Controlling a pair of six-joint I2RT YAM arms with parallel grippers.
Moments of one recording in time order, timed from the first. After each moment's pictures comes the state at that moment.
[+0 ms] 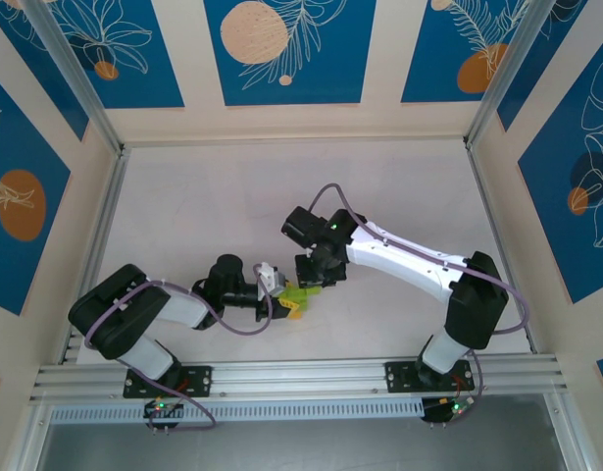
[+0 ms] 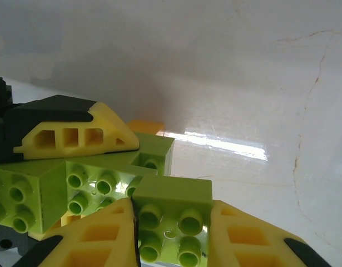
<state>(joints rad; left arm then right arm) -0.68 1.55 0.31 0.82 0.81 0.19 0.93 1.61 1.37 -1.15 -0.07 0.78</state>
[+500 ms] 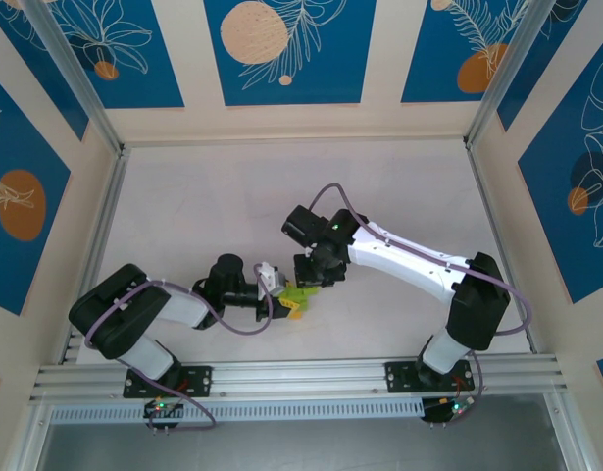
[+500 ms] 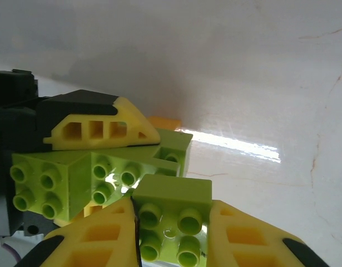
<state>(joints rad) -0.68 1.56 0.31 0.82 0.81 0.19 0.93 1.60 1.37 -1.12 -0.11 0.79</state>
